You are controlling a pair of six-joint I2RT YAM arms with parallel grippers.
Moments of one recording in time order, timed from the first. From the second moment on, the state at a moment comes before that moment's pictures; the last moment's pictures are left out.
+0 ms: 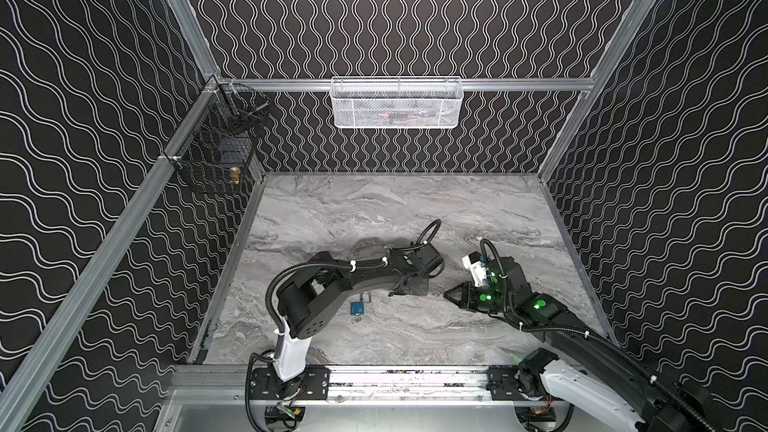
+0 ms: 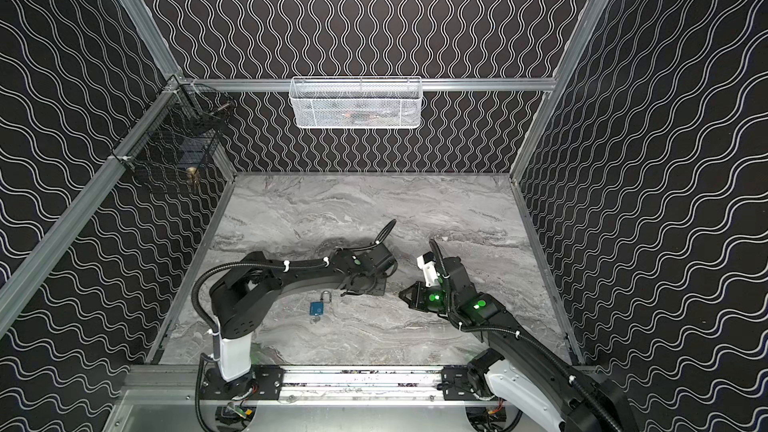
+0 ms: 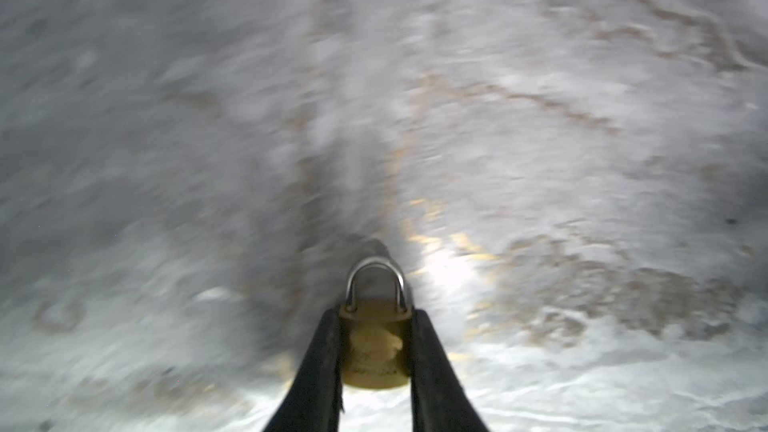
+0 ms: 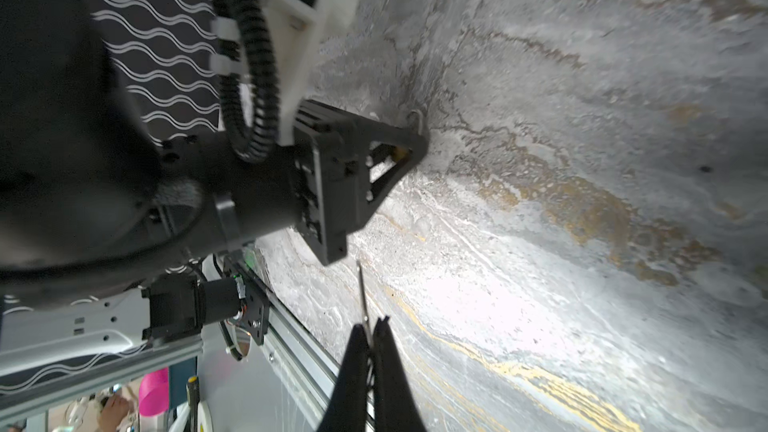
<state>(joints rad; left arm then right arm) -0.96 1.94 1.22 -0.55 -0.16 -0.78 0.55 0.90 0.46 -0.30 -0.49 0.74</state>
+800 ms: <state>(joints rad) -0.97 1.78 1.04 -0.69 -0.23 -0.98 0.71 1.05 0.41 -0.07 -0.55 0.80</state>
